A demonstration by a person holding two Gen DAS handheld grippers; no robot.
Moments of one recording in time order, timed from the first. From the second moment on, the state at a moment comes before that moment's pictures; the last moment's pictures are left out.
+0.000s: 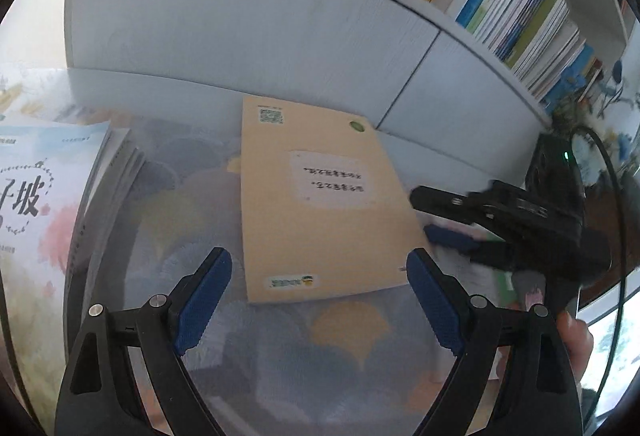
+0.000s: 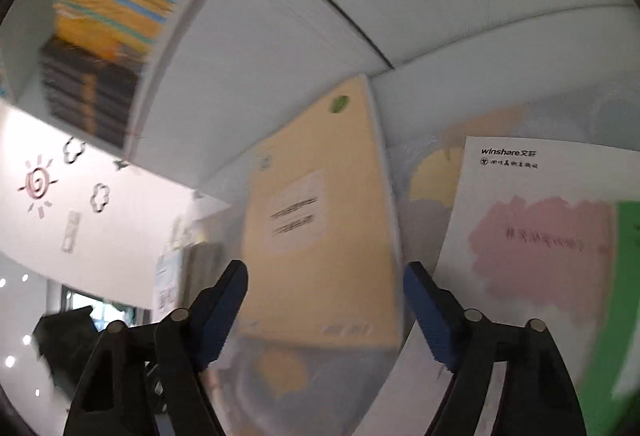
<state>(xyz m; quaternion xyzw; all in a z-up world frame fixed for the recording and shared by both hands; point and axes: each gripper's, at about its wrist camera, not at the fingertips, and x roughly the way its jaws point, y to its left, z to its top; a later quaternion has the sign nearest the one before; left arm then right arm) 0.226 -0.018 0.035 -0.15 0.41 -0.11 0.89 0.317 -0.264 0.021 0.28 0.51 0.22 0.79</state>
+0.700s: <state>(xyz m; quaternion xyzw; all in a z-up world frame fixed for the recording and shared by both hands) 0.221 -0.026 0.042 -0.07 0.41 -0.07 0.91 0.328 -0.241 0.022 0.19 0.52 0.21 0.81</state>
